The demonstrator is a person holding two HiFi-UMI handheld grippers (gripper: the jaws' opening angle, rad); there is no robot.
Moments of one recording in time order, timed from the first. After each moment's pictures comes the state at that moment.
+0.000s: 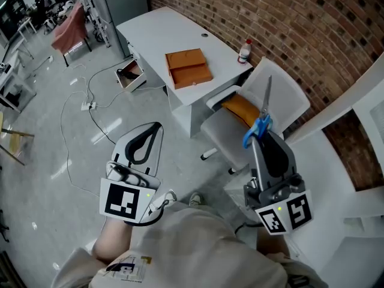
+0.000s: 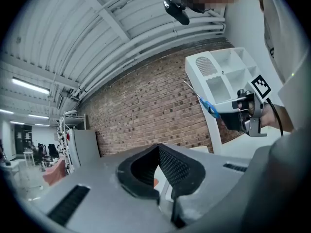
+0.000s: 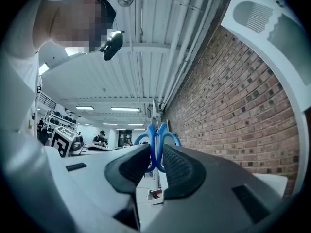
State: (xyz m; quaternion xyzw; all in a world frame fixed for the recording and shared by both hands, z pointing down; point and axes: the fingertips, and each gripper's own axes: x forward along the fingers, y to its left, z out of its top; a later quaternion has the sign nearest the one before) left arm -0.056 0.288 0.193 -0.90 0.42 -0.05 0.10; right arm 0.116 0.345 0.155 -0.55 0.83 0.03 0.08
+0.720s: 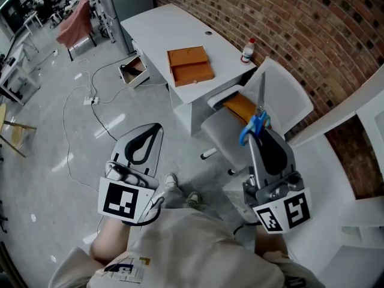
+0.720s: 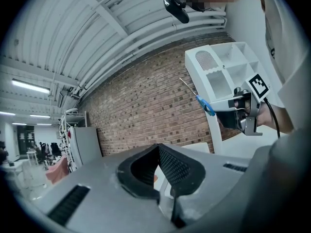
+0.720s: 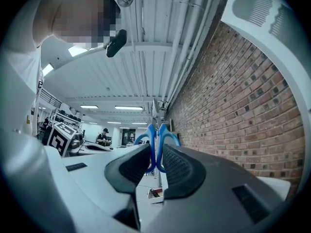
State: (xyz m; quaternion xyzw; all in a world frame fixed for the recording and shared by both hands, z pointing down) left arm -0.033 0.290 0.210 -0.90 0.42 -0.07 0.10; right arm 0.136 0.333 0.168 -0.53 0.84 0.04 0.07
